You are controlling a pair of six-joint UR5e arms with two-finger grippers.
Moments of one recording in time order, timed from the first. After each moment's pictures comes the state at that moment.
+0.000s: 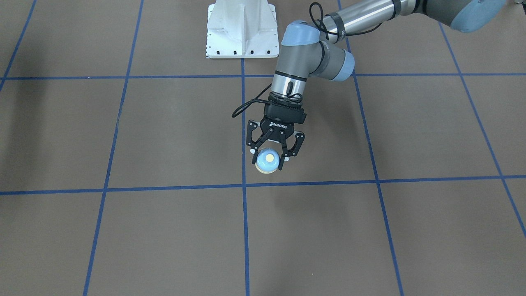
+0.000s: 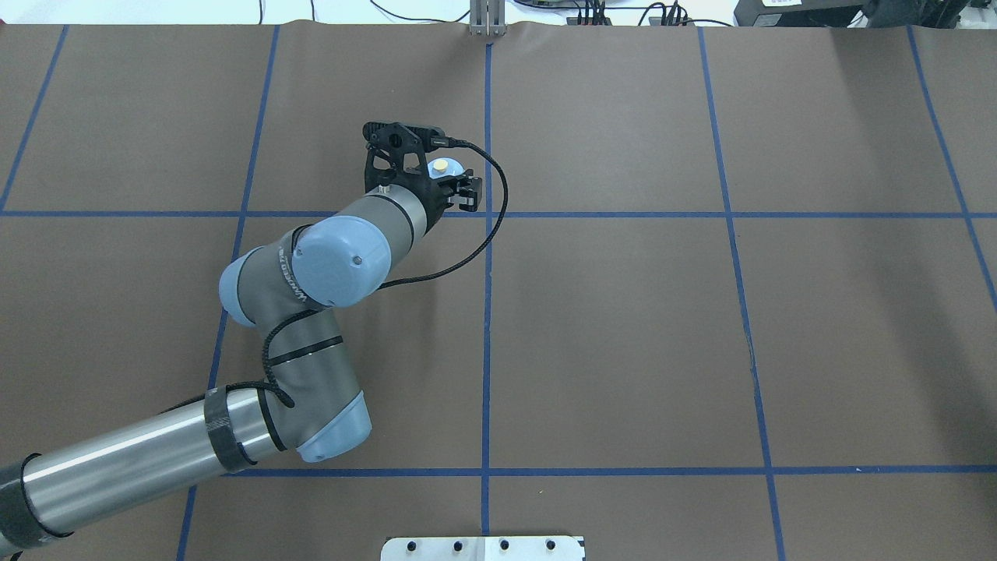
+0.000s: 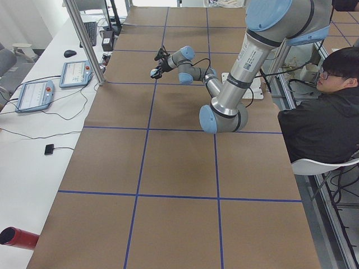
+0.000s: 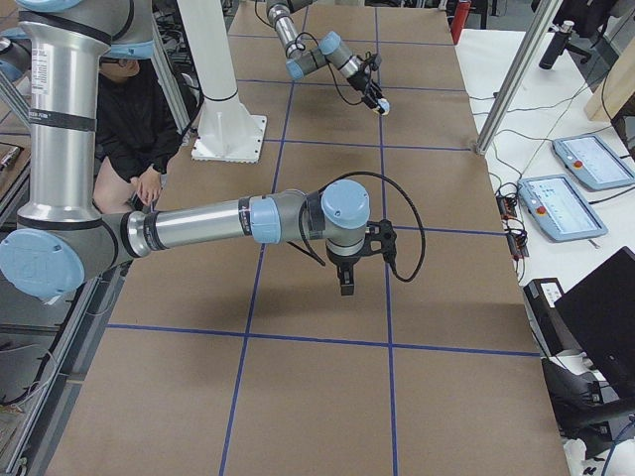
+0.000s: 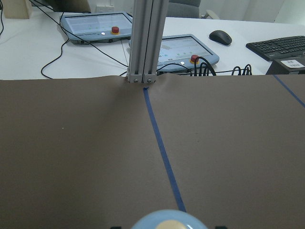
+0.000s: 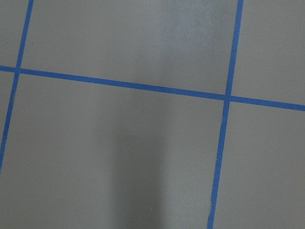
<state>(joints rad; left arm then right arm) -0.48 -2.26 -1.46 -2.26 -1.20 -1.04 1.54 -1.69 1.89 -1.64 2.49 0.00</state>
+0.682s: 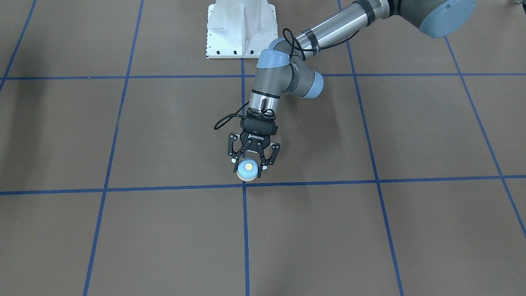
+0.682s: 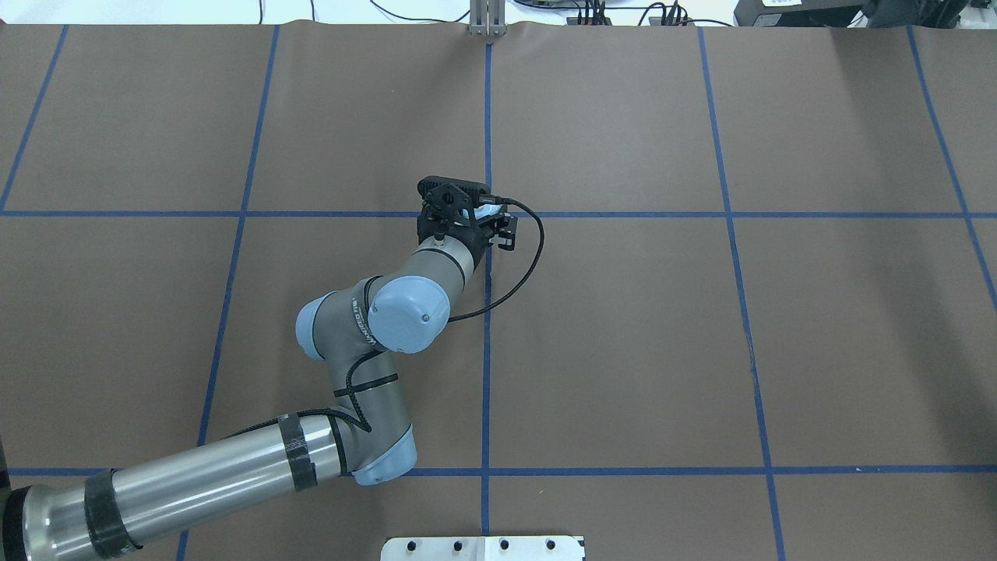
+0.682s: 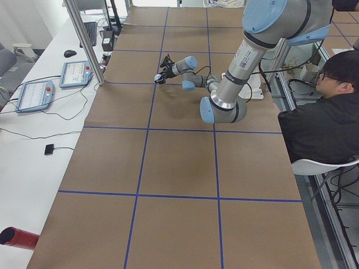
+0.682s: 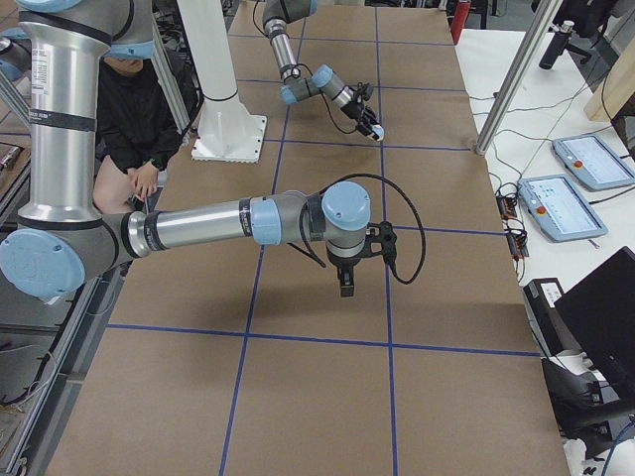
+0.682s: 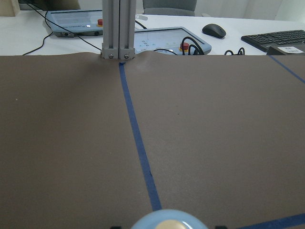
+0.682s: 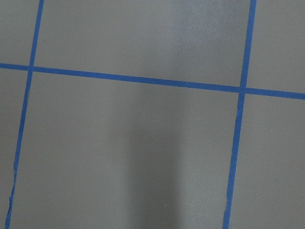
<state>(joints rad) -0.40 -2.38 -1.18 -2.45 -1.08 -1.04 1.54 -1.69 1.88 -1.64 2.49 0.00</state>
